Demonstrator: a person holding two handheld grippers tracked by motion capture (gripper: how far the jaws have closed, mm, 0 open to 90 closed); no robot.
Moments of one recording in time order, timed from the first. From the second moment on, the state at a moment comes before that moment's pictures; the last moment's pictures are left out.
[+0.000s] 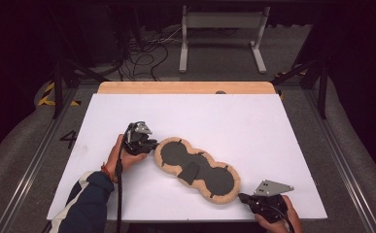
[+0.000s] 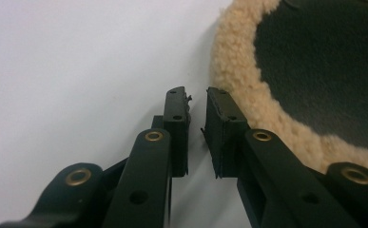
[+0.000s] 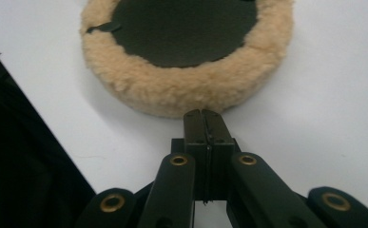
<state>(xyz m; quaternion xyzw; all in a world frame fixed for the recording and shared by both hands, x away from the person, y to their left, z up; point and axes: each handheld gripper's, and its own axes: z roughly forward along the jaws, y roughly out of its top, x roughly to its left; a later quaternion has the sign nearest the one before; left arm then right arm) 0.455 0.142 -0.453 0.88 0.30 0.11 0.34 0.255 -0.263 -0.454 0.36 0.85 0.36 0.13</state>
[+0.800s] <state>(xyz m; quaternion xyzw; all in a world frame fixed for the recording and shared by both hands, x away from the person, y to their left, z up) 0.442 0.160 -0.457 0.89 0.29 0.09 0.35 0.283 -0.261 -0.456 0.41 0.83 0.36 0.16</state>
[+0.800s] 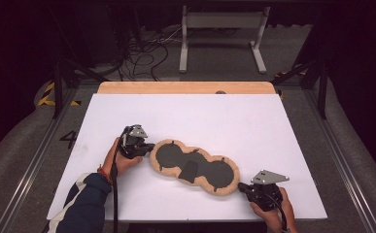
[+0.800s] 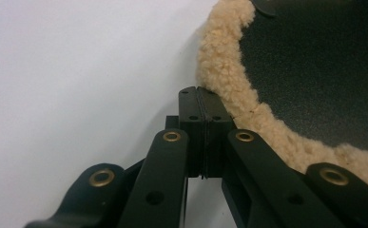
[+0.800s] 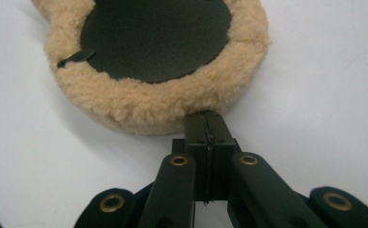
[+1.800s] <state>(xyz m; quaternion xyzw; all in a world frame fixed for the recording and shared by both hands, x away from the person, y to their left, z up) 0.412 0.188 -0.459 0.88 0.28 0.08 0.37 0.281 -0.251 -0.453 0.38 0.83 0.37 0.16</state>
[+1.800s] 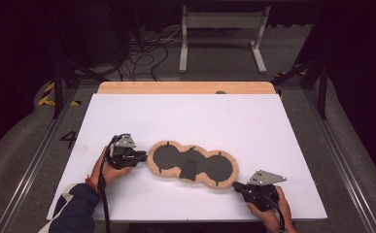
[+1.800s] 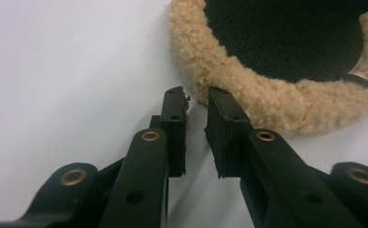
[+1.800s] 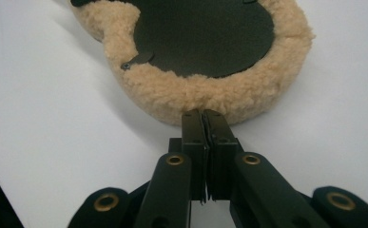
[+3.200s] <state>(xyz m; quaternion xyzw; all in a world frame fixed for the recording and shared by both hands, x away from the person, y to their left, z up) 0.392 0.176 -0.462 0.89 0.26 0.08 0.37 0.318 -0.271 -0.453 0.40 0.82 0.36 0.19</state>
